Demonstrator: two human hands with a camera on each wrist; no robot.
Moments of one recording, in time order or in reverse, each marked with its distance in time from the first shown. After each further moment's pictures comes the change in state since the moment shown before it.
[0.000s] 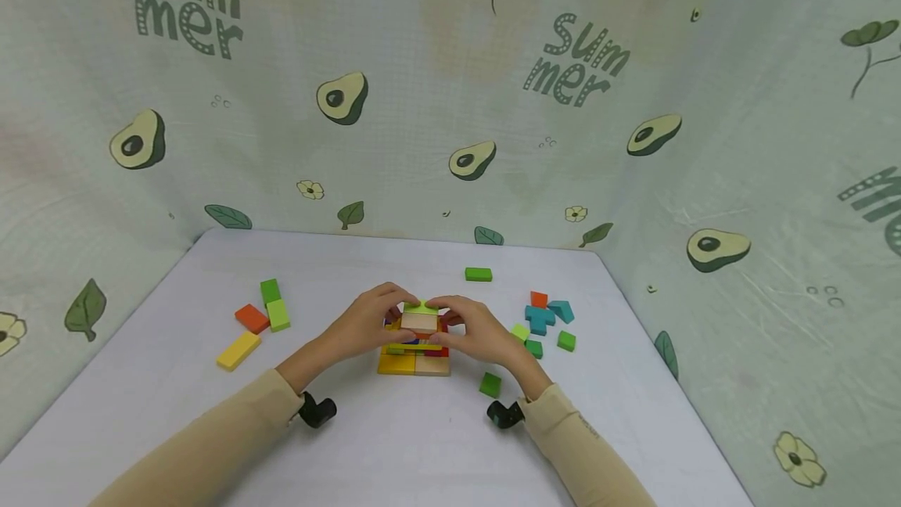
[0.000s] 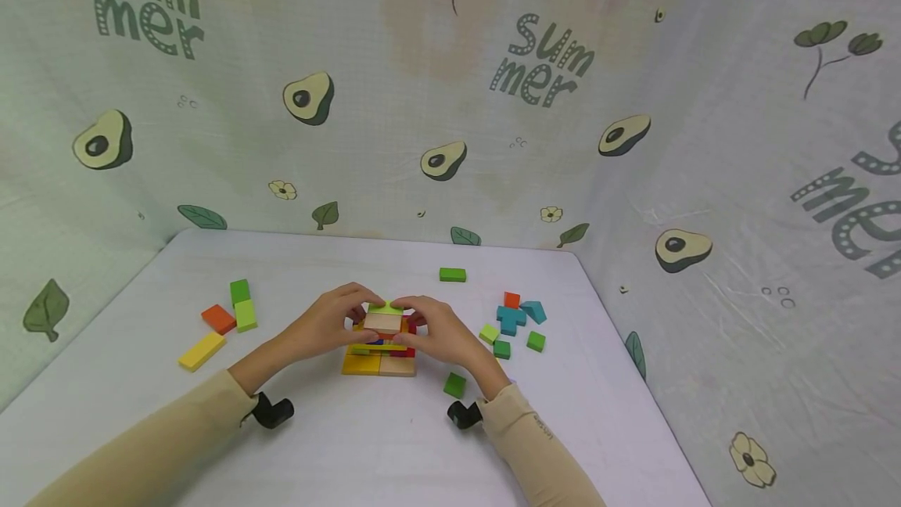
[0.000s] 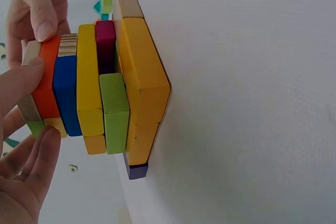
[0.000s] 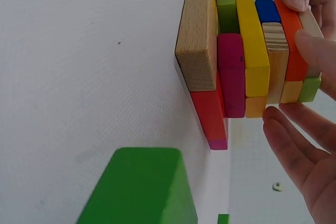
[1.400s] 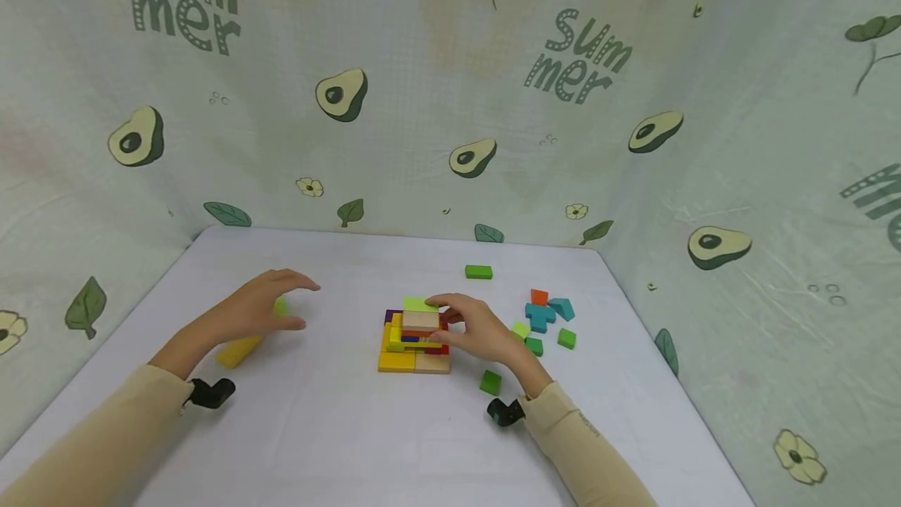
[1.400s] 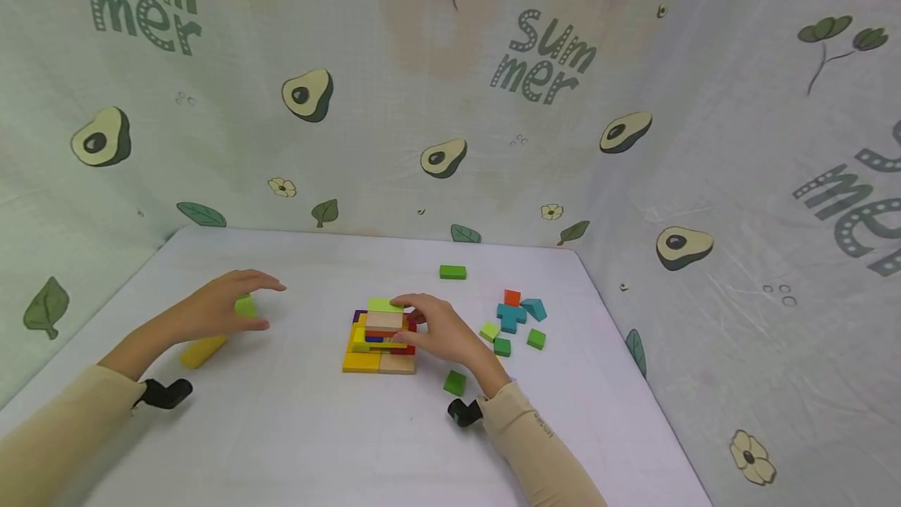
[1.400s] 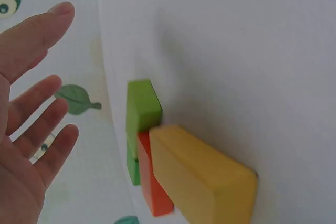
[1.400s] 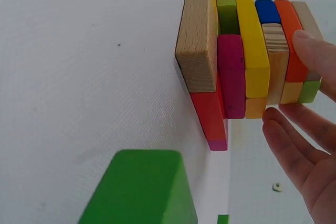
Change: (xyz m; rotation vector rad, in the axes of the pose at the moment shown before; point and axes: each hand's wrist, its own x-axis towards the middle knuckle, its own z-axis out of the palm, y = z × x) left_hand -0.077 -0.107 -0.108 0.163 -0.103 -0.184; right_hand 0.002 0.000 0.001 -0.045 0.000 0.043
